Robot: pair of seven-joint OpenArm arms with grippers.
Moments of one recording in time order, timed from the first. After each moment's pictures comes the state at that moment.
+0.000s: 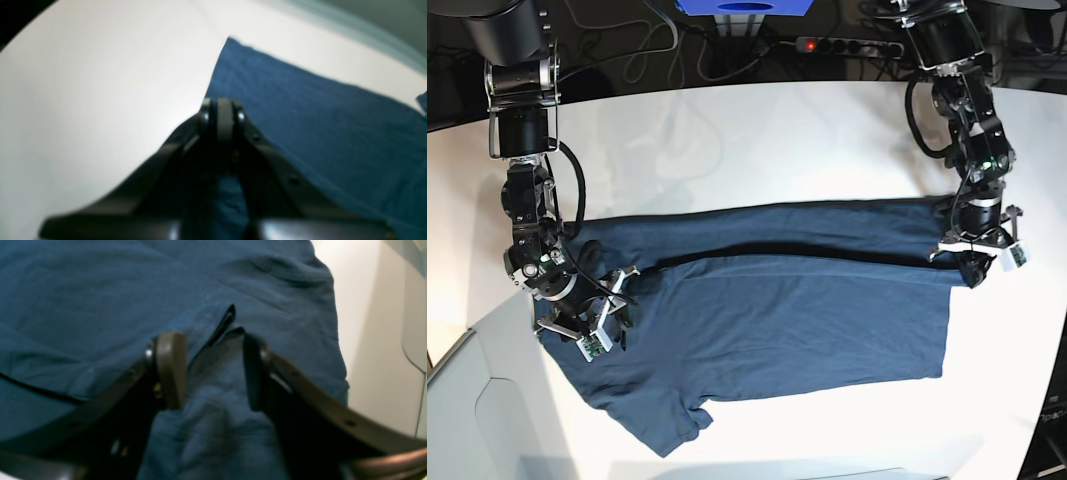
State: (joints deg) left arm 3.6 -11.3 -24.1 89.7 -23.7 -5.3 19.9; right arm 17.6 16.3 -4.6 73.0 3.9 28.3 -29.5
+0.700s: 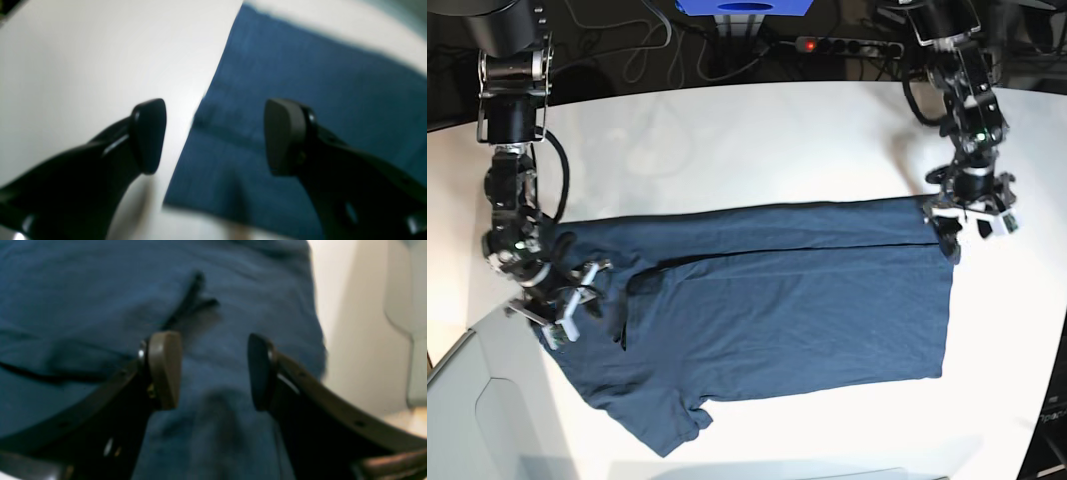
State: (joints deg) left arm 11.4 -10.7 -24.4 90.0 -24.2 -5.1 19.6; right arm 13.9 18.2 3.1 73.6 3.9 28.3 -29.7
